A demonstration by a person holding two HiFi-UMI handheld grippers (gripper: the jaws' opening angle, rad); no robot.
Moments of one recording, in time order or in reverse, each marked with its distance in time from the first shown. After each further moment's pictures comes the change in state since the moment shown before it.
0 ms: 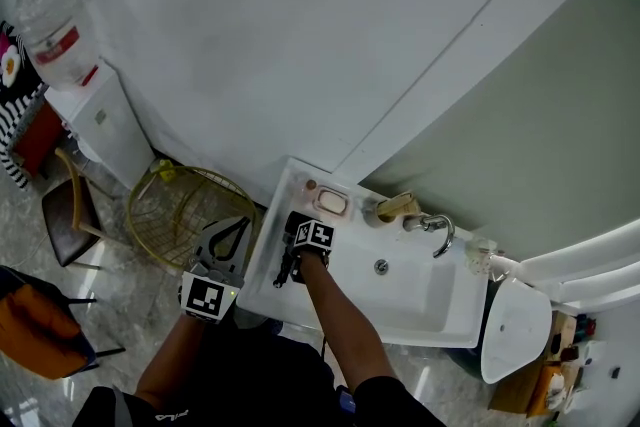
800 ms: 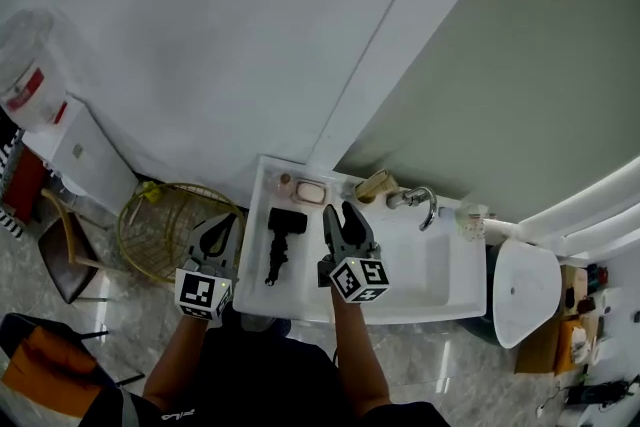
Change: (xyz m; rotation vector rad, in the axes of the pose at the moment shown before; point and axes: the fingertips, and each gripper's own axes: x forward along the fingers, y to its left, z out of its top) left arm 0.023 -0.021 -0.004 -0.108 0.034 -0.052; right arm -0.334 0.041 0.076 -0.292 -1.181 0.208
